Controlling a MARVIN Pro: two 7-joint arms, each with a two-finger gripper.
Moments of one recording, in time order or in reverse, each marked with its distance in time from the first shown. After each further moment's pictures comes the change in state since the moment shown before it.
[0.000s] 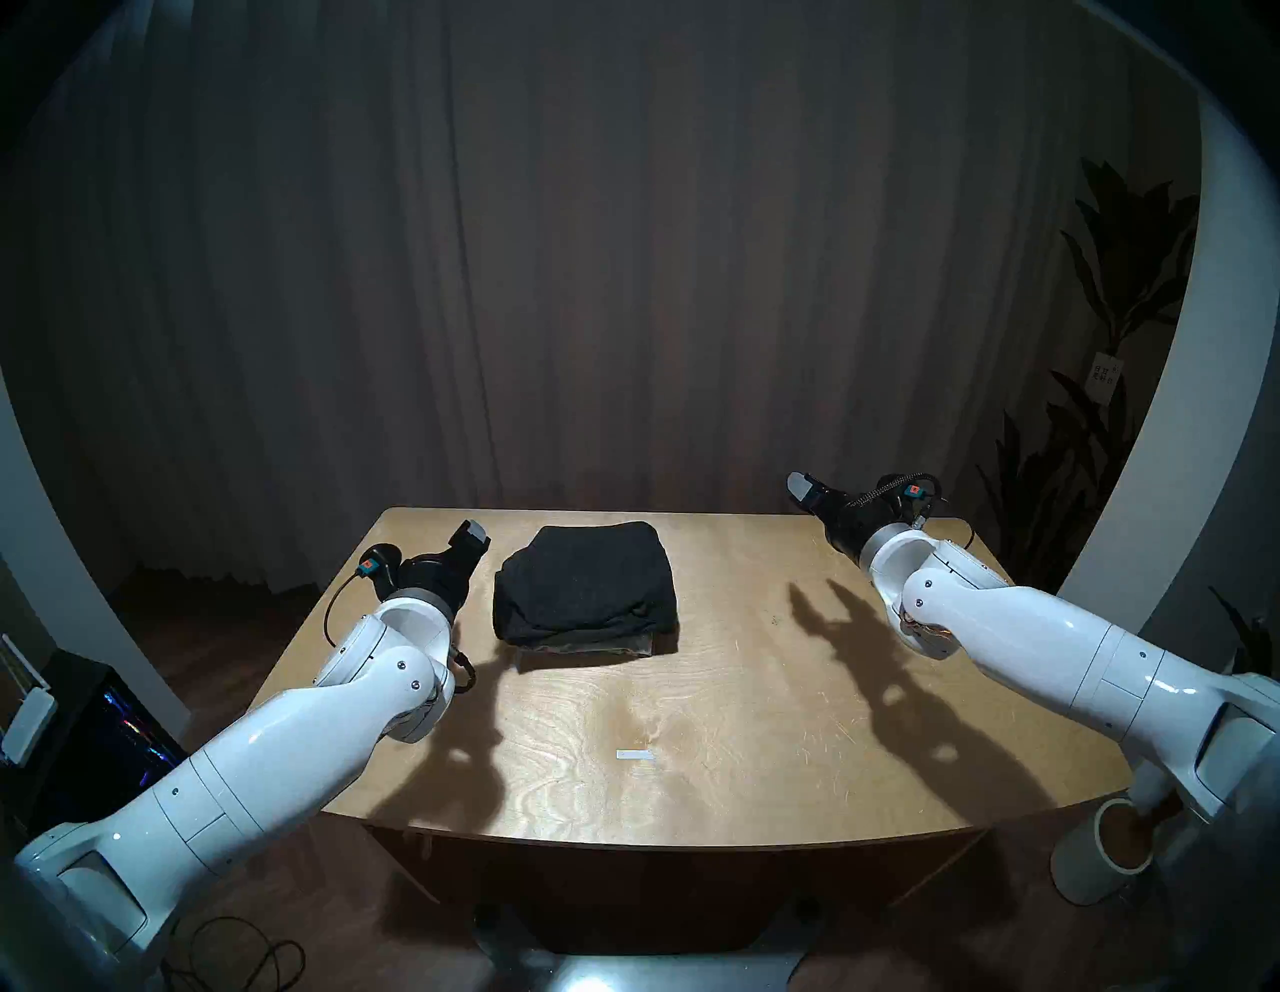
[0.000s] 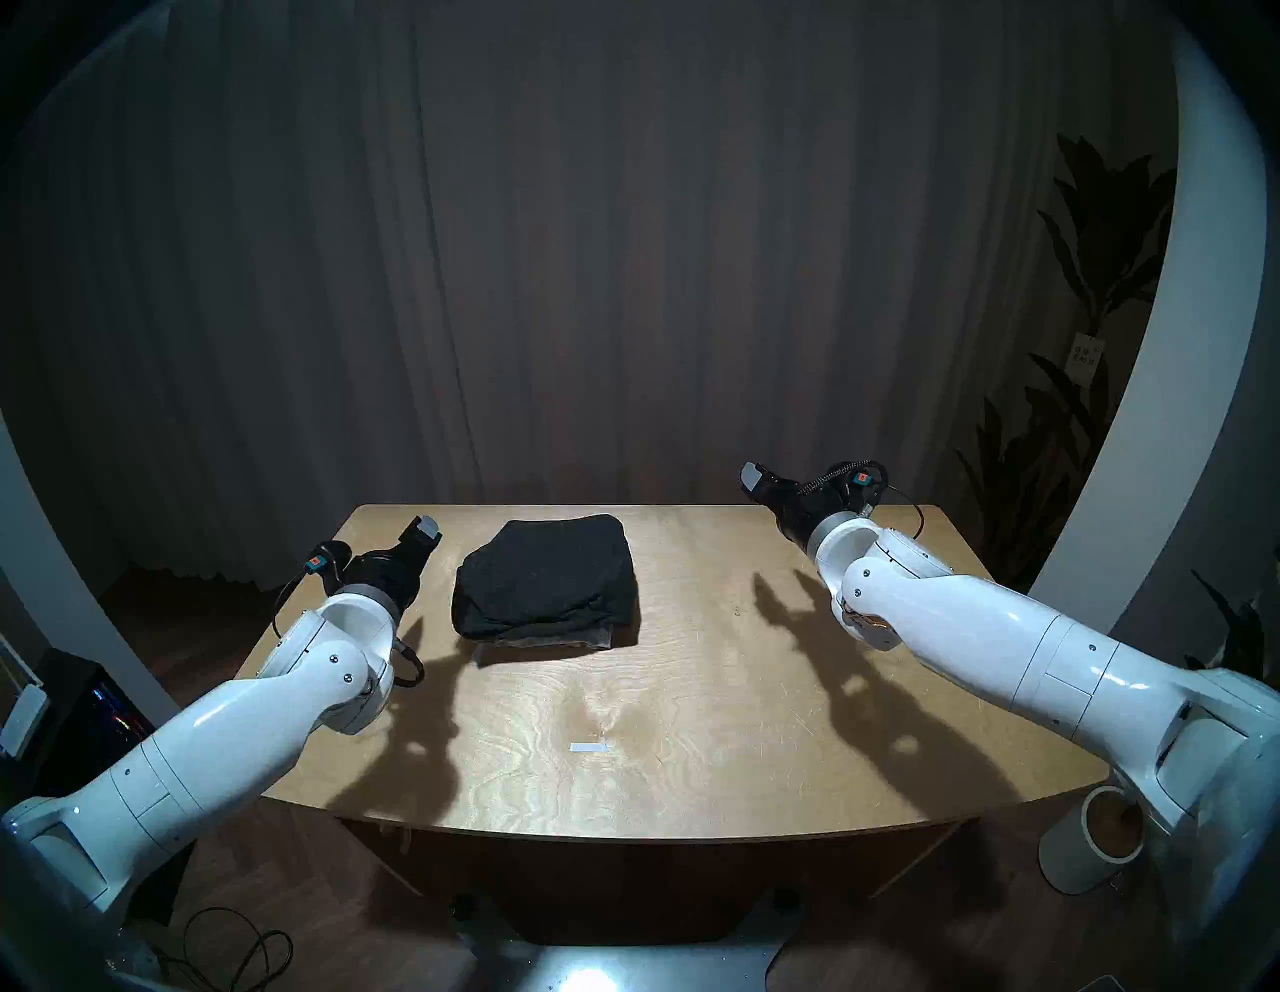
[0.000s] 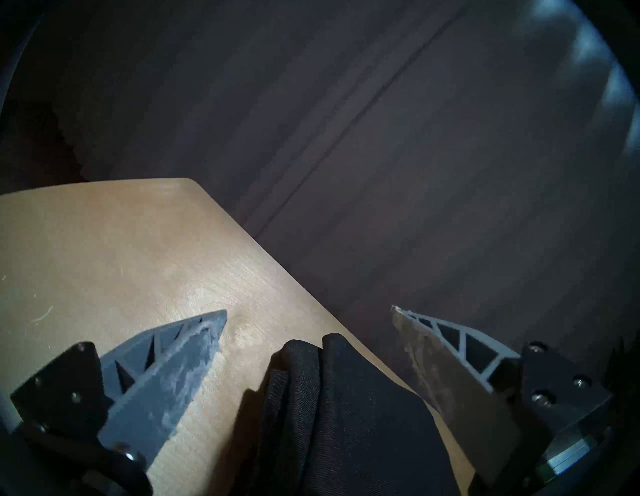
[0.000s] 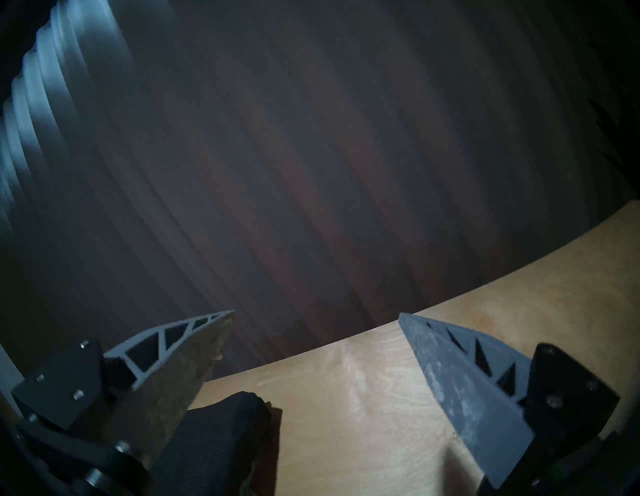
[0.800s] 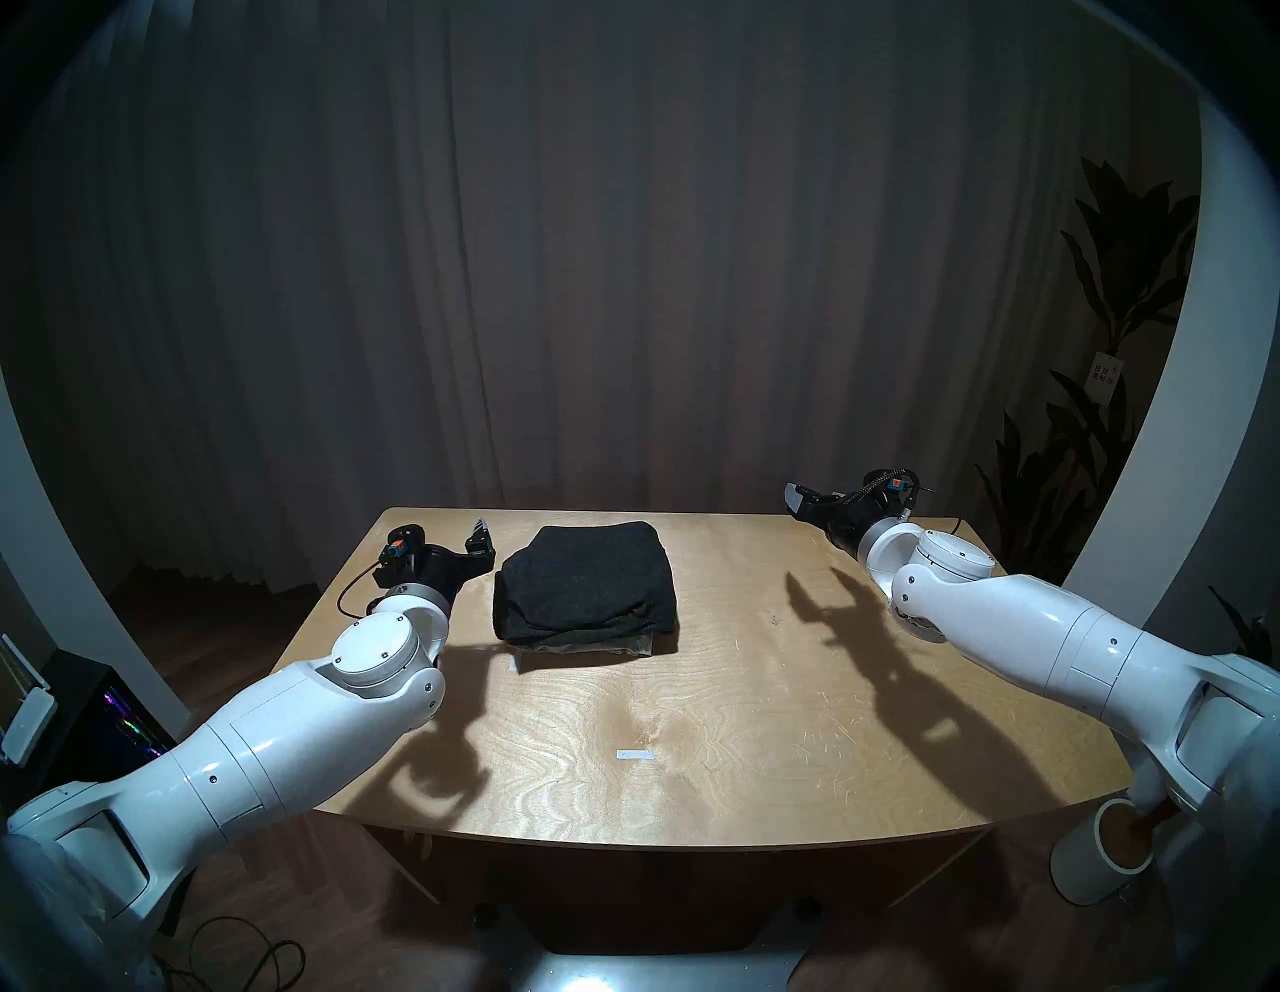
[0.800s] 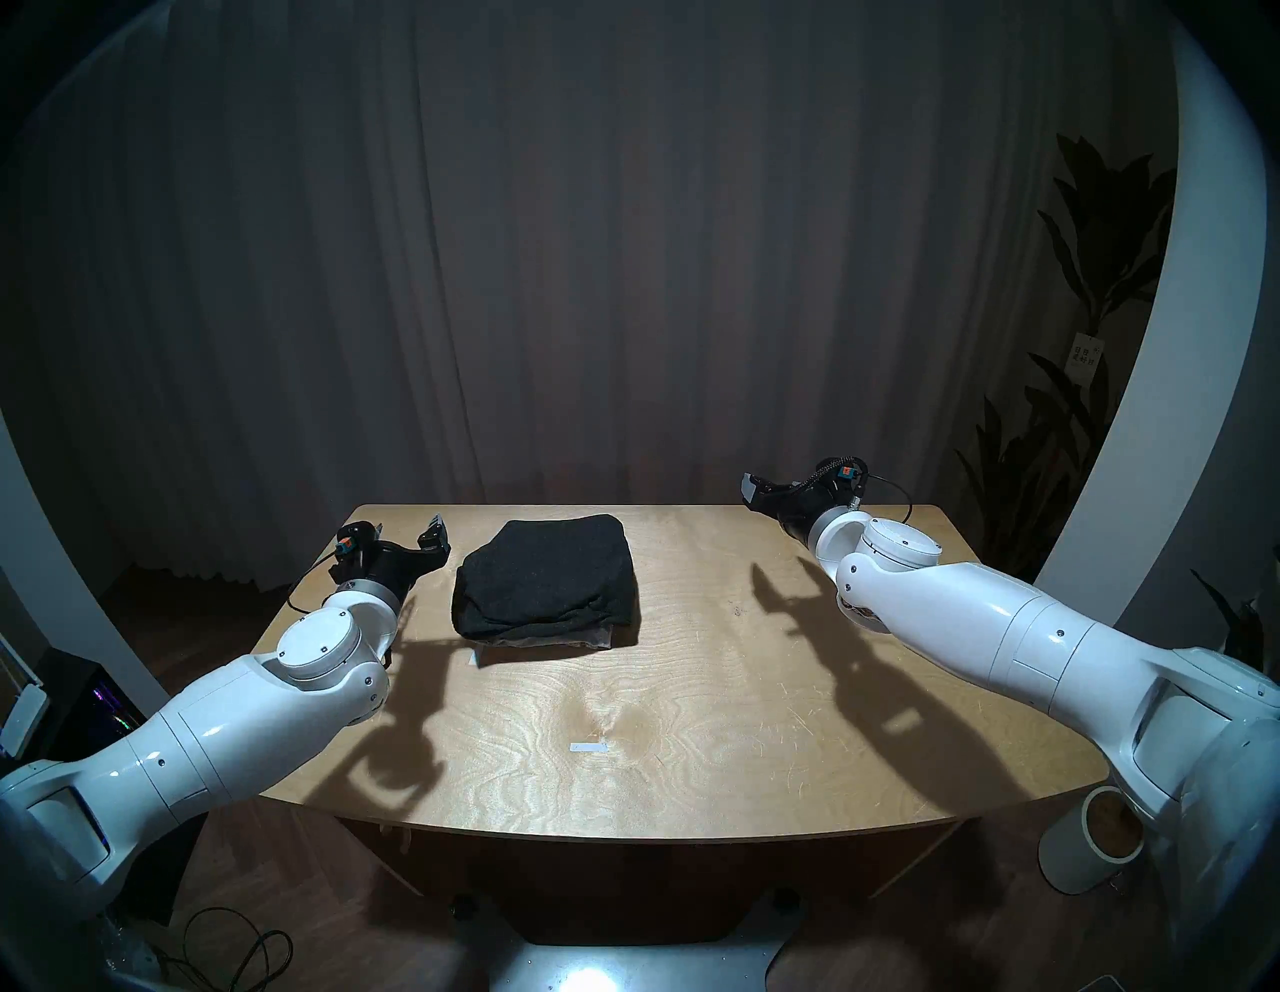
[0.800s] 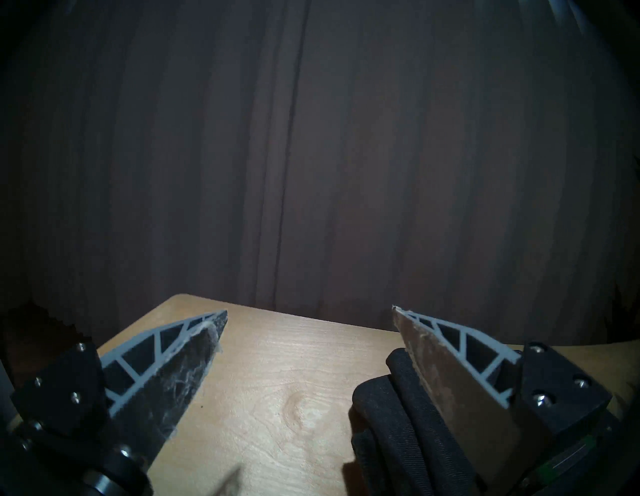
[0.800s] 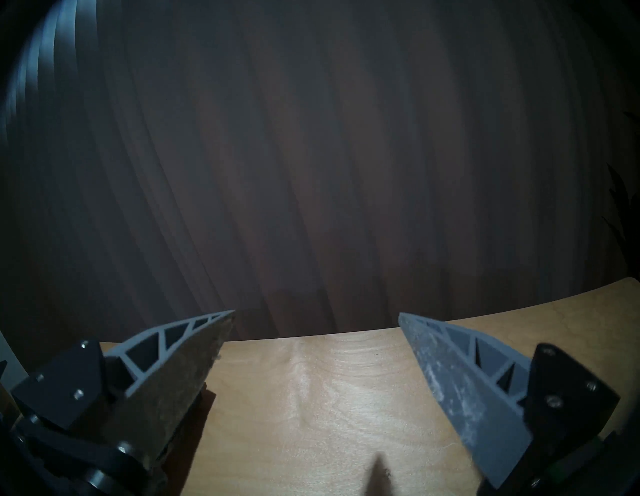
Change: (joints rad) left arm -0.170 -0.002 0.182 0.219 0.503 0.098 -0.006; right arm 0.083 -0.083 -0.071 0.188 -0.200 0.074 0.022
